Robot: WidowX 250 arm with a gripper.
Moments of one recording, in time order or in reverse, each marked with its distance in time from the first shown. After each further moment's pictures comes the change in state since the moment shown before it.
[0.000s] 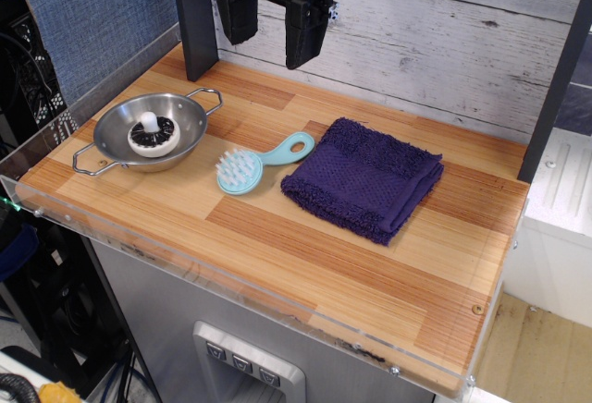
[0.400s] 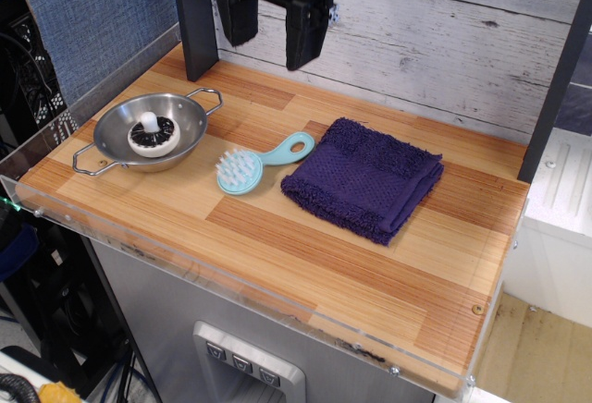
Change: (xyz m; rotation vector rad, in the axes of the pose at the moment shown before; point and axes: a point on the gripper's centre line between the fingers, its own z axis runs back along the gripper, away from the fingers) arm 0.000 0.000 -0.008 -0.010 0.024 0.003
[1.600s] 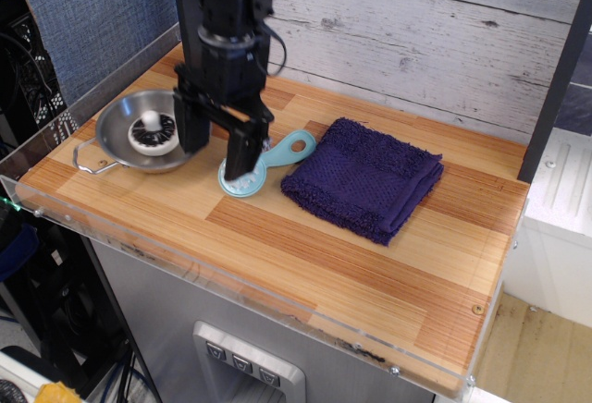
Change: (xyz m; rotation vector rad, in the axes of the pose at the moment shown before) arm -0.033 0.035 -0.101 0.077 0.164 -0.045
